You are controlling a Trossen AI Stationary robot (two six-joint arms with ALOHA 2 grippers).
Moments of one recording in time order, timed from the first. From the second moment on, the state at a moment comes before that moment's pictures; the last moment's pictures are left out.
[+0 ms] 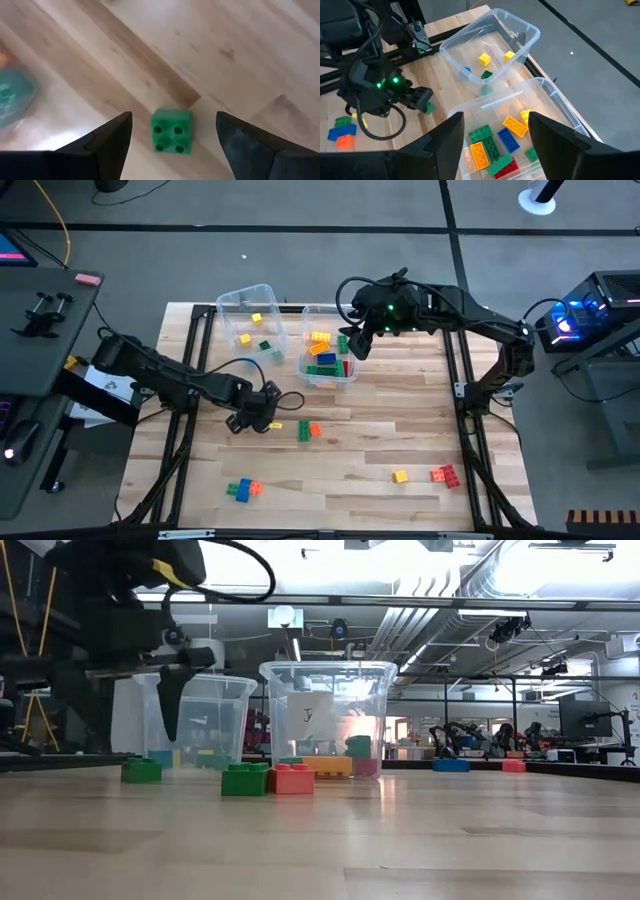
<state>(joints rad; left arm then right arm) -0.20 1.42 0.75 -0.65 -0.16 0.70 -0.12 1.63 2.03 -1.08 0.20 0.23</state>
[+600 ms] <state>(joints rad) -0.13 1.55 0.72 -0.59 -0.16 0.71 -0.09 1.63 2.03 -1.08 0.20 0.23</state>
